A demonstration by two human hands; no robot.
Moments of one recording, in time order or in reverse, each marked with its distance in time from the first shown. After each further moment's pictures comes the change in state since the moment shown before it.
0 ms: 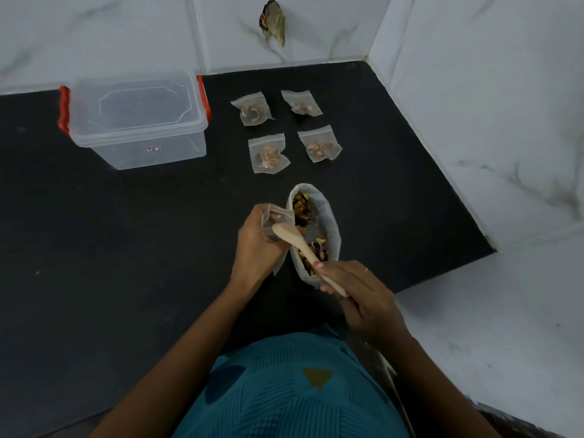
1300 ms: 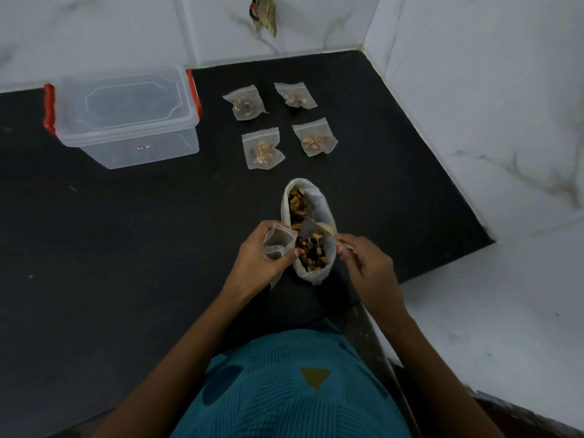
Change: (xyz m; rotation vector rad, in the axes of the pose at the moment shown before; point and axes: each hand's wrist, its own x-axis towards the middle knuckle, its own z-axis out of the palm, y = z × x) left_hand -0.012 -0.014 -0.003 0.059 -0.228 -0.050; right_hand -0.004 0.040 0.005 -0.100 0.029 0.364
